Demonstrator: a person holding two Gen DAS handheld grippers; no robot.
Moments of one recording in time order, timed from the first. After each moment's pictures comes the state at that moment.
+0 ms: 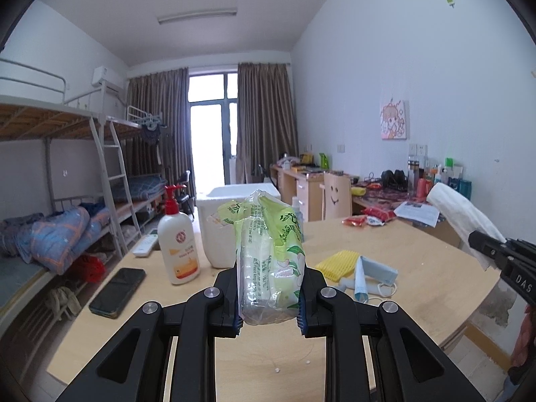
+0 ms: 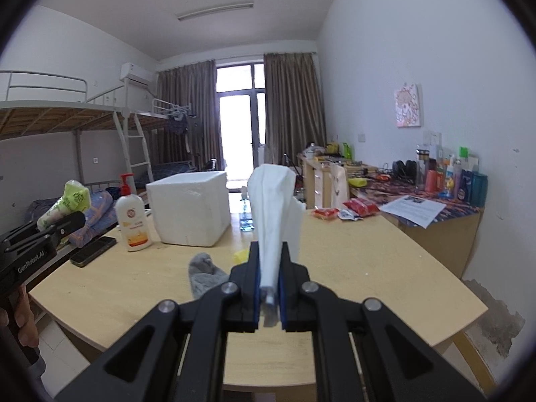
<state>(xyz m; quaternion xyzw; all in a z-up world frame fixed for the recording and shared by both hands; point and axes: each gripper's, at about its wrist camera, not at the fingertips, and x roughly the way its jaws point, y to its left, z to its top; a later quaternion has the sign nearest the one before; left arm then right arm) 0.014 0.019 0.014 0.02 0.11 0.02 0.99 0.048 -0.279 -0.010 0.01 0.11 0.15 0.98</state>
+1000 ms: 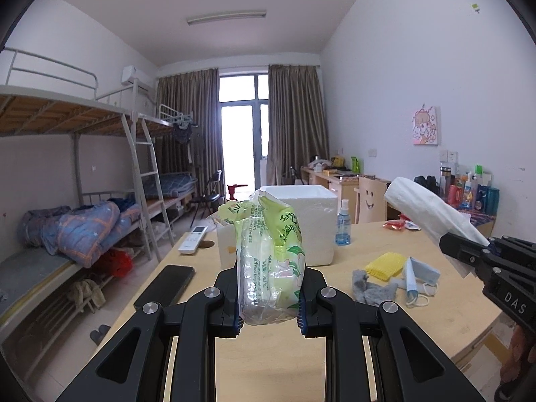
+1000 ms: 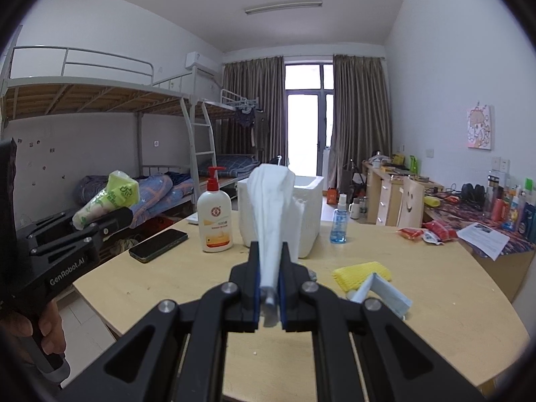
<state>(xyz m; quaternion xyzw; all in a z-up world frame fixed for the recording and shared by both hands) 0.006 0.076 0.011 0.01 0.11 0.09 0.99 0.052 -0.175 -0.004 -0.04 0.11 0.28 0.95</state>
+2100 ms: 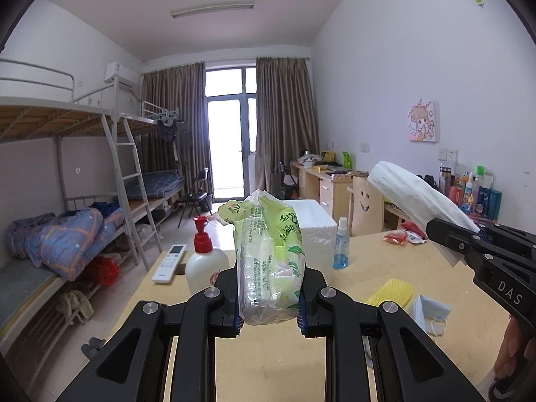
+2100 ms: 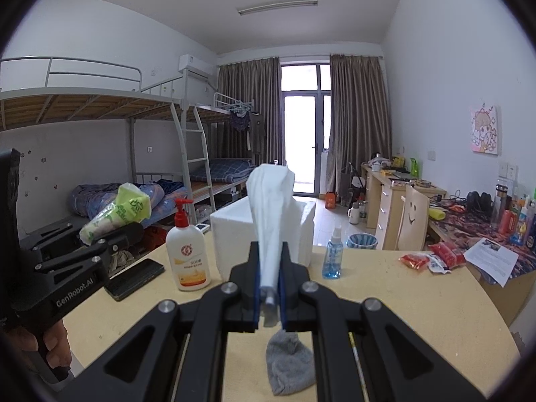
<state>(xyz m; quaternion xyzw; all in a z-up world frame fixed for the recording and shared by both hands) 0.087 0.080 0.045 0.01 0.12 0.06 0.99 0.134 -0.162 0.036 -0.03 0.10 0.28 0.95</state>
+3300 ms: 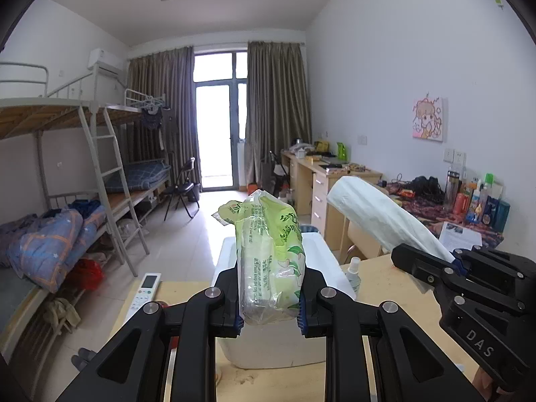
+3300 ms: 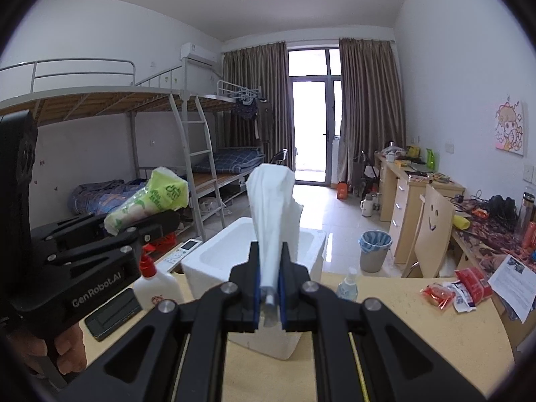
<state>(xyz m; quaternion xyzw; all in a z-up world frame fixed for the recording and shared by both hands) 0.223 0.097 0.085 0.00 0.16 0.04 0.99 0.246 -0.116 0.073 -0.04 0.14 0.30 0.94</state>
